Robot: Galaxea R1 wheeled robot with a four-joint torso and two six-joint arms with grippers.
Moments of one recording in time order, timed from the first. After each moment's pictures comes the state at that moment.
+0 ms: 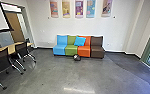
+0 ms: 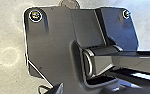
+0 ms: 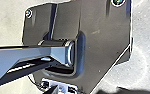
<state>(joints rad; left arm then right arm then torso) 1.49 2.92 -2.55 0.21 0.03 -0.11 -1.55 2.77 -2.36 -0.06 -0.05 0.03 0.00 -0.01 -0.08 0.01</state>
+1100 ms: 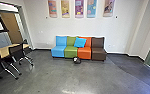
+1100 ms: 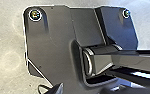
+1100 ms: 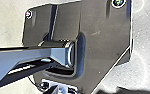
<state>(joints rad) 1.50 2.92 -2.55 0.21 0.03 -0.11 -1.54 2.77 -2.36 -0.06 -0.05 0.03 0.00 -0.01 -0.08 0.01</state>
